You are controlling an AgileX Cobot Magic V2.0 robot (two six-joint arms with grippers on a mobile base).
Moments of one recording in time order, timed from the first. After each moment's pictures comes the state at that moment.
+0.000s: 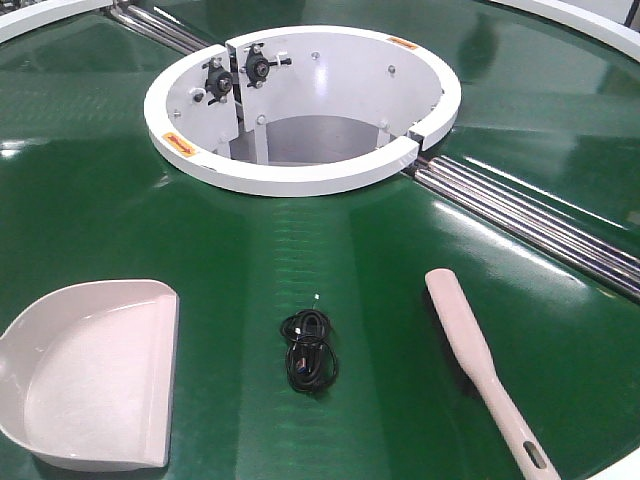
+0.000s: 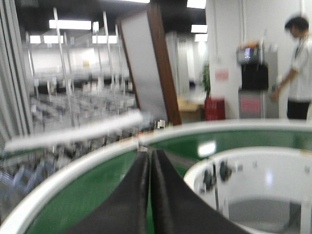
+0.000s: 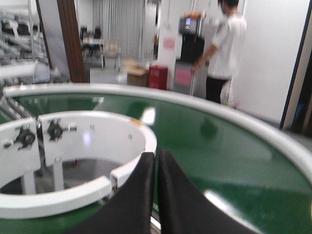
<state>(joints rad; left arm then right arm) 0.07 0.63 -0.81 0.28 0.14 -0.16 -0.02 0.77 -0.75 -0.01 0.07 -0.09</state>
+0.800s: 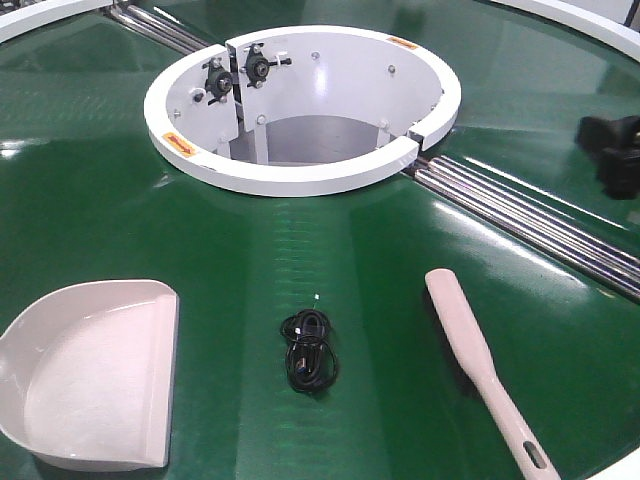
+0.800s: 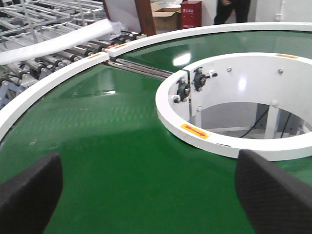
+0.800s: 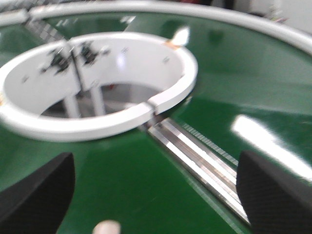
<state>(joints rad) 0.04 0.79 -0.82 -0.06 0.31 0.19 0.10 0.96 -0.91 0.06 0.38 -0.10</state>
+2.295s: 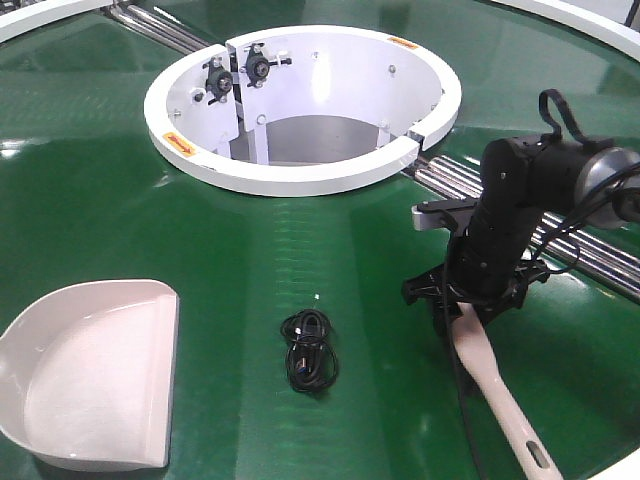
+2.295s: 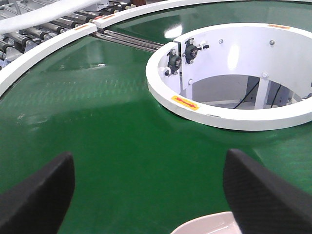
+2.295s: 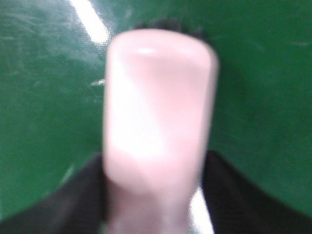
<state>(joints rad) 0.03 0.79 -0.82 -0.07 0.42 0.20 0.26 1.92 -1.37 0.03 1.08 0.00</state>
